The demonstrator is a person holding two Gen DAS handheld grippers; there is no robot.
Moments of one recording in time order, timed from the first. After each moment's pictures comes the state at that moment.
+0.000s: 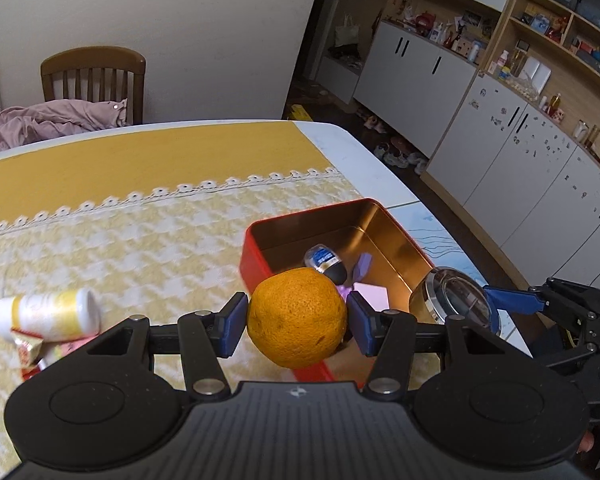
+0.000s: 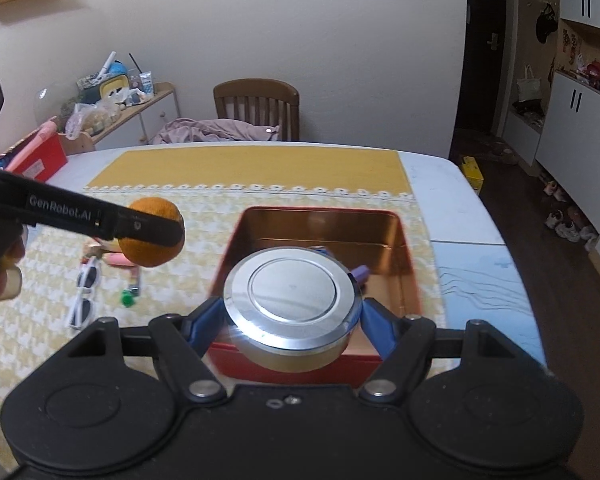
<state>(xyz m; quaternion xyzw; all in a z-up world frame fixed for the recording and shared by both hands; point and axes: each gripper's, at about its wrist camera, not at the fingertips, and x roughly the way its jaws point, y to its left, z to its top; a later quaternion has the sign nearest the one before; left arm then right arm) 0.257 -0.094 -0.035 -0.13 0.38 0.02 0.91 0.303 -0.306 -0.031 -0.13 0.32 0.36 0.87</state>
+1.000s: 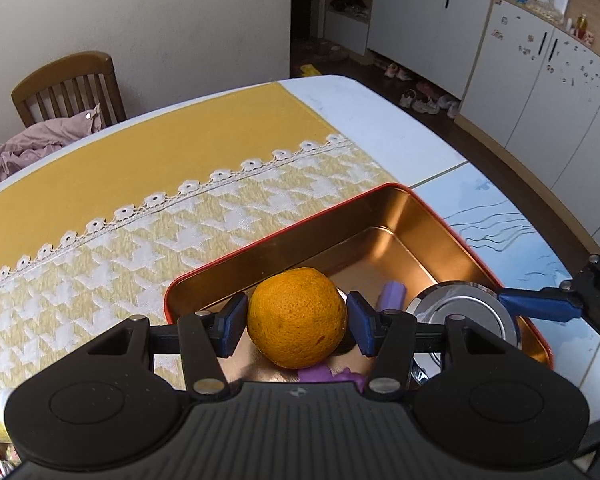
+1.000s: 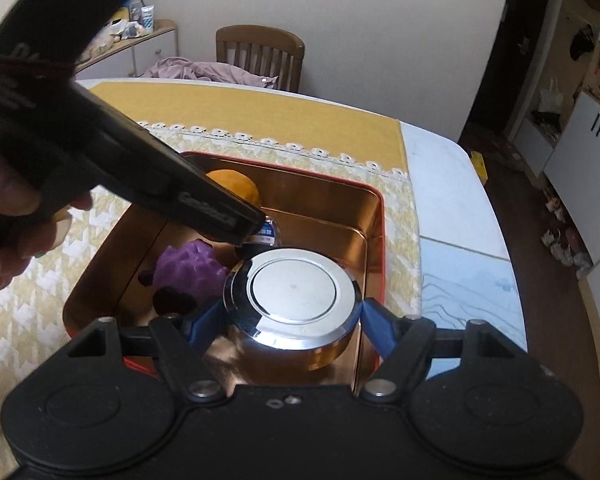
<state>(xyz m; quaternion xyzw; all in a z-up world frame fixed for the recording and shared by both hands) 0.388 -0.144 -0.101 -0.04 0.45 0.05 0.89 0.370 -0.281 -0.079 -0.23 0.34 0.37 0.83</state>
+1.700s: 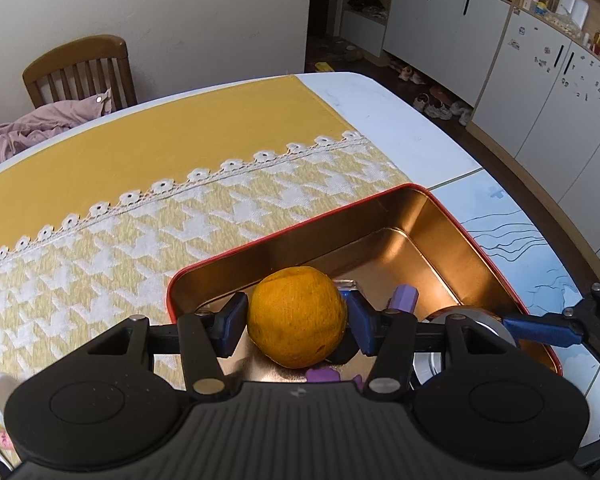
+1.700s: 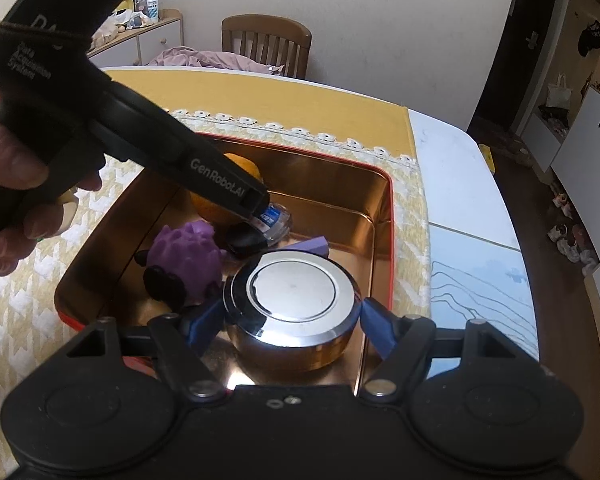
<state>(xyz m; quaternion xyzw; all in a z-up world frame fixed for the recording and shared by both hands) 0.390 -0.139 -0.107 -0.06 0.45 0.07 0.89 0.370 -0.285 -0.088 -0.23 0.35 0.37 0.83</state>
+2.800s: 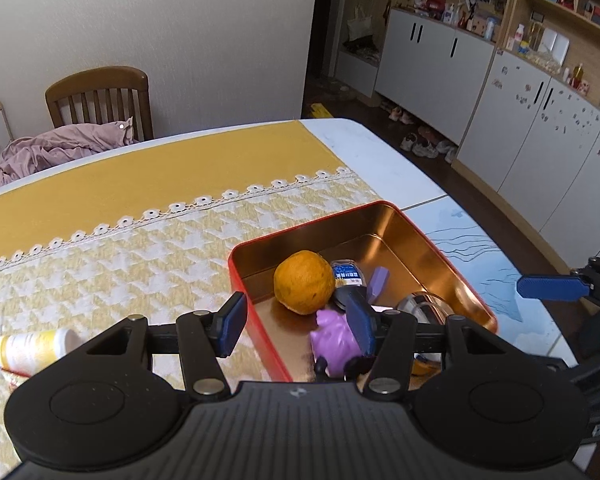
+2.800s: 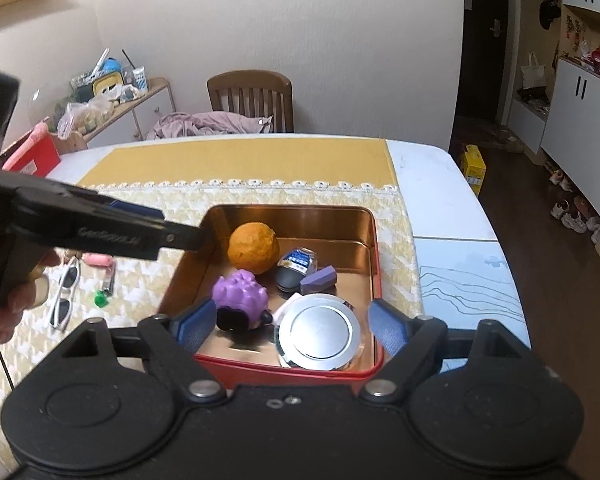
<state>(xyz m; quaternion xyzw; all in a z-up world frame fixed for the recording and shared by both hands) 0.294 -0.130 -0.050 -0.08 0.39 0.06 0.92 0.332 -0.321 -0.030 -0.11 0.33 0.37 0.86</state>
